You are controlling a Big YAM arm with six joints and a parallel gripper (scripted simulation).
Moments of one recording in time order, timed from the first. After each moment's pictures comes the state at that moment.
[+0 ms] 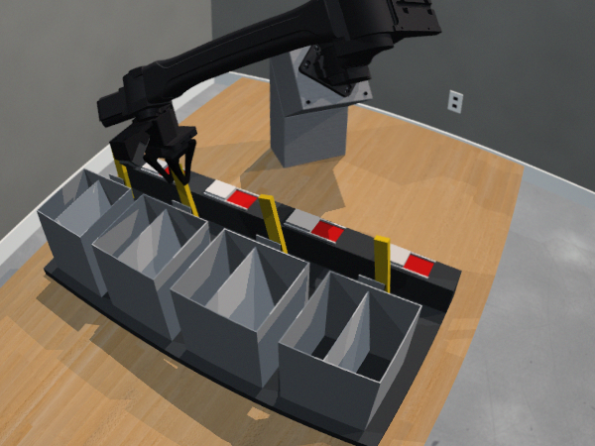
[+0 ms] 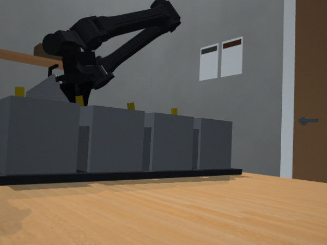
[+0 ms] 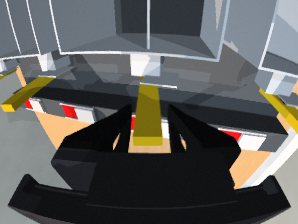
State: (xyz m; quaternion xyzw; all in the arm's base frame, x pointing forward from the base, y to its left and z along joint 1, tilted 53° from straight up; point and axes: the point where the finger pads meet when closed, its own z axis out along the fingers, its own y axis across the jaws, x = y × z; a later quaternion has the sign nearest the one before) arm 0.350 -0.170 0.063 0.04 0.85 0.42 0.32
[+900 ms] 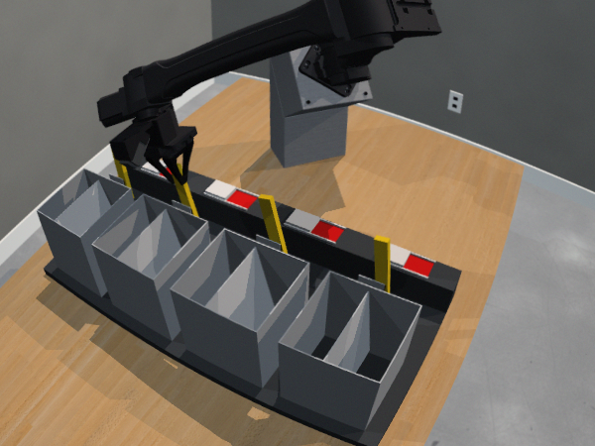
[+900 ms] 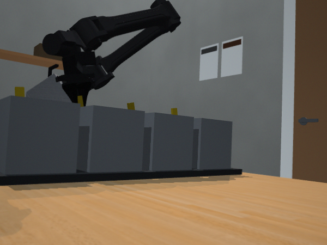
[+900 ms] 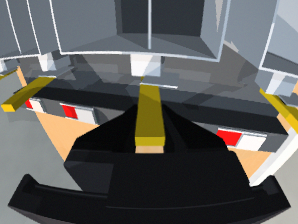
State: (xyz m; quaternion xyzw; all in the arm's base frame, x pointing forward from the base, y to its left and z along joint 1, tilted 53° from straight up) arm 0.350 -0.169 0.063 0.04 0.85 0.42 0.32
